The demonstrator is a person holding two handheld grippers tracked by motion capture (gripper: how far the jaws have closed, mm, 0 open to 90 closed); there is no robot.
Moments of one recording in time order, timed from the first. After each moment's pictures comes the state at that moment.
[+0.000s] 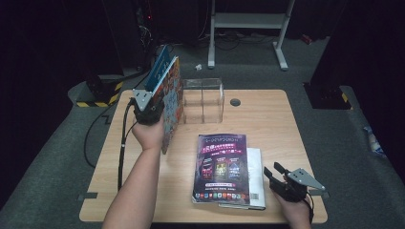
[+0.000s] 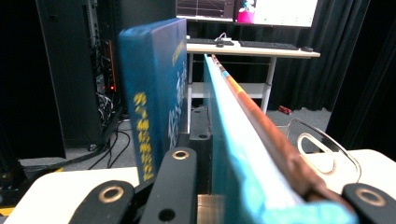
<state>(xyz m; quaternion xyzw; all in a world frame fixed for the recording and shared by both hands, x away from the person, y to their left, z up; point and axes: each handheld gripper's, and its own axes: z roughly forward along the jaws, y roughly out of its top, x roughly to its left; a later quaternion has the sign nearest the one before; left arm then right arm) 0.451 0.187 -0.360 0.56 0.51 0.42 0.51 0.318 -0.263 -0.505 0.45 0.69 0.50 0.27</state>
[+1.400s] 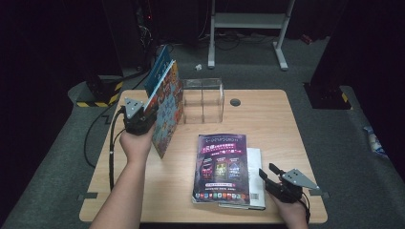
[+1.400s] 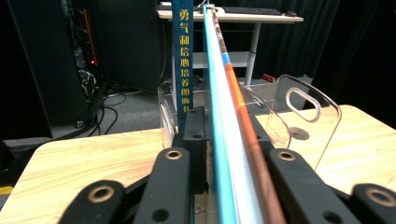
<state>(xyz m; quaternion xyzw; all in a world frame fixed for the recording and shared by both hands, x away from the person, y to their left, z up) 0.425 0.215 -0.366 0.62 0.50 0.37 0.48 0.316 -0.251 -0.505 0.43 0.71 0.50 0.26</state>
